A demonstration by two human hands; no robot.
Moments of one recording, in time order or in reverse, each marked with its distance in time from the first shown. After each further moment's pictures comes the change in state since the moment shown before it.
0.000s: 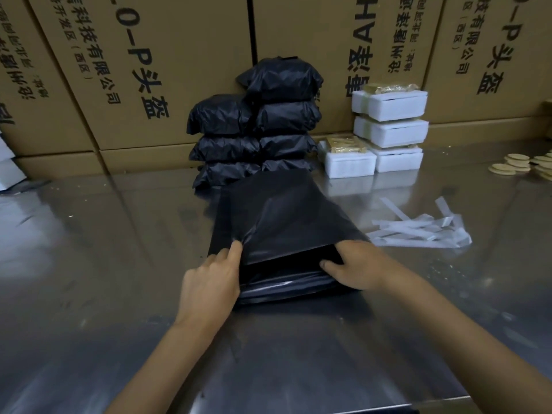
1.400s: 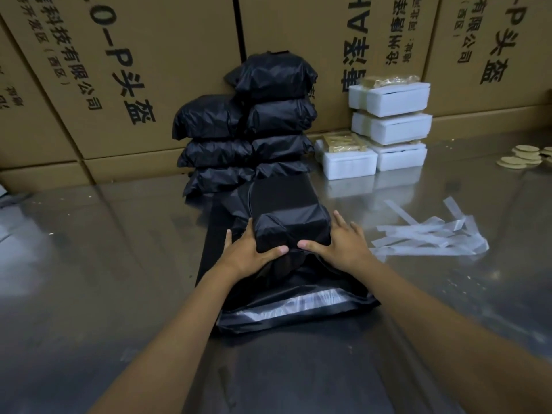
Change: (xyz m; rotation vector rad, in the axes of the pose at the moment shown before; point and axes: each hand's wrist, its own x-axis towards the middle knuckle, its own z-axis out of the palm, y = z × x) left_hand 0.124 0.007 0.106 -0.587 -0.573 -0.070; right_hand 0.104 0.029 0.038 0.120 0.219 0.045
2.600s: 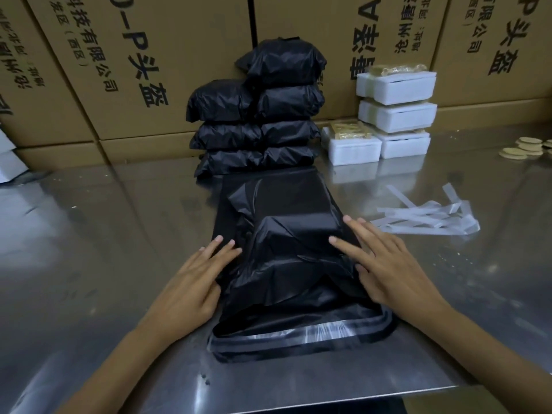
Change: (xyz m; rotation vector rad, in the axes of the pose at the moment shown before) left_hand -0.177 -0.051 -0.021 0.155 0.236 0.387; right_hand -0.143 0.024 -0.037 -0.292 0.295 -0.569
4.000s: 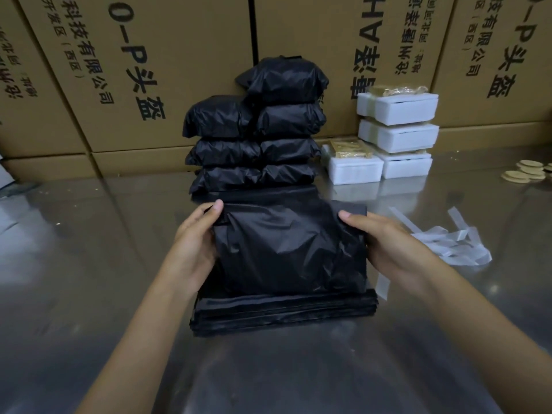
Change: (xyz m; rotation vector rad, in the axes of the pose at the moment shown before) left_hand 0.115 0.014 -0.034 -1.574 0.375 -0.503; right_hand 0.101 0.010 -0.038 1.629 -0.085 0.793
